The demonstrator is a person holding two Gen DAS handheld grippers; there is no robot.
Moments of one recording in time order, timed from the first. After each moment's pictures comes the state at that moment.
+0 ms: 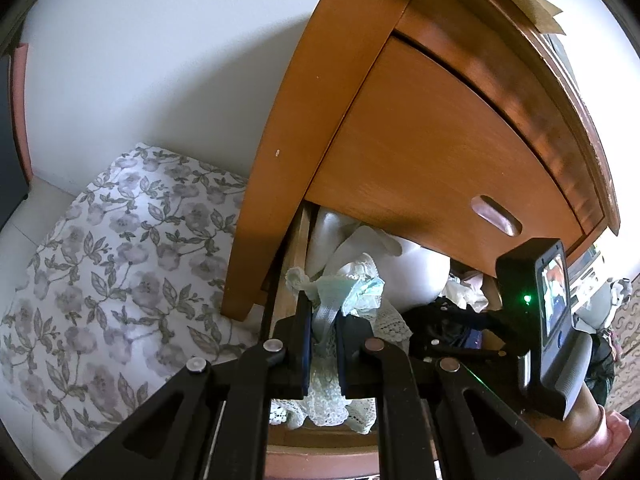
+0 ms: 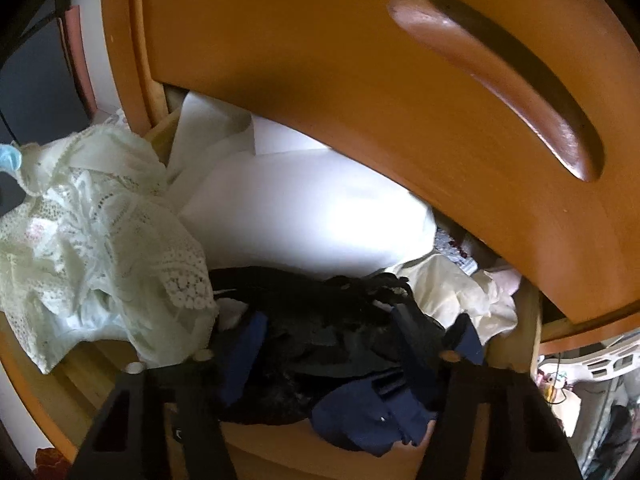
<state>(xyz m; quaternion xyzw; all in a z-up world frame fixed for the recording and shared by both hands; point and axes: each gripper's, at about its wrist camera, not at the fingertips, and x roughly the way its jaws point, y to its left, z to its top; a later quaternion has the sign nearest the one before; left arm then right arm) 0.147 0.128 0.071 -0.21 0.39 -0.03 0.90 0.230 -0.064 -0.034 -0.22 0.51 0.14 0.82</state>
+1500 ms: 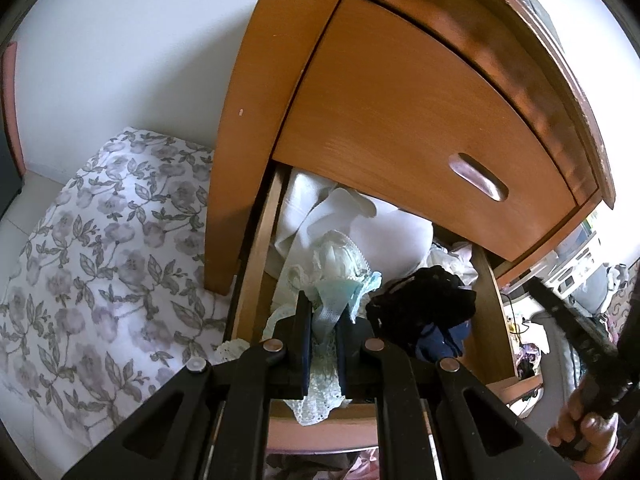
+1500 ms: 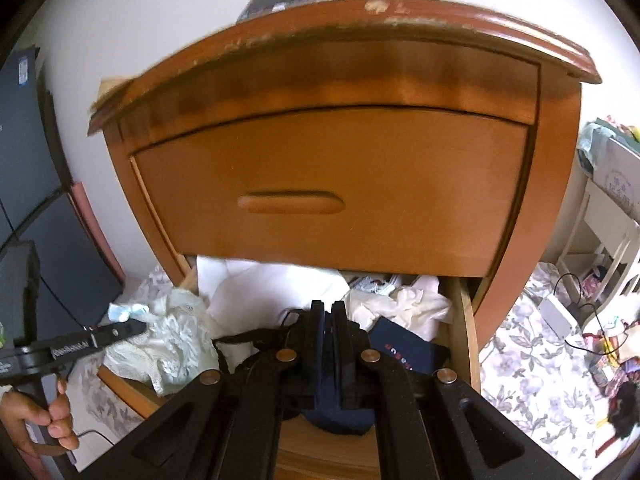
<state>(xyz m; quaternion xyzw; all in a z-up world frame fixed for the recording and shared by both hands) 0.139 0.100 0.067 -0.20 0.42 -0.05 0.88 0.149 -0.183 0.050 0.00 0.36 0.15 0.92</state>
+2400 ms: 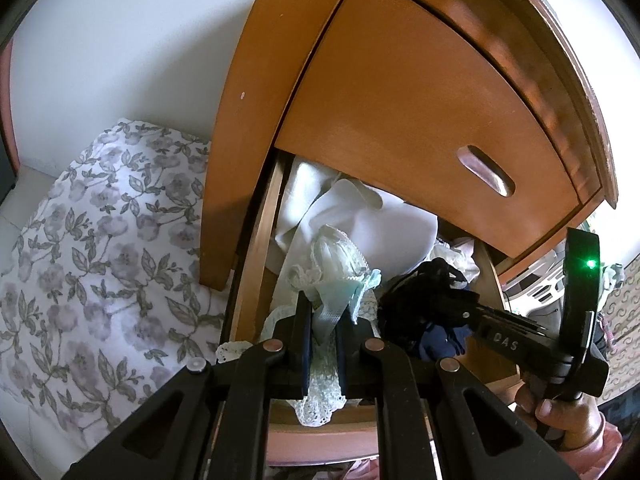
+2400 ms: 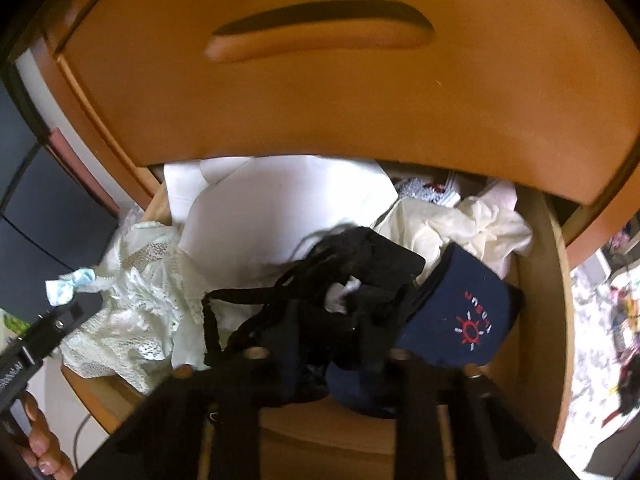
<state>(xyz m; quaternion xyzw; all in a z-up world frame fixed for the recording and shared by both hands) 0.145 0.103 0.055 -0.21 0.43 -0.06 0.88 0.205 -0.143 -0.025 0.02 0.51 0.15 0.85</state>
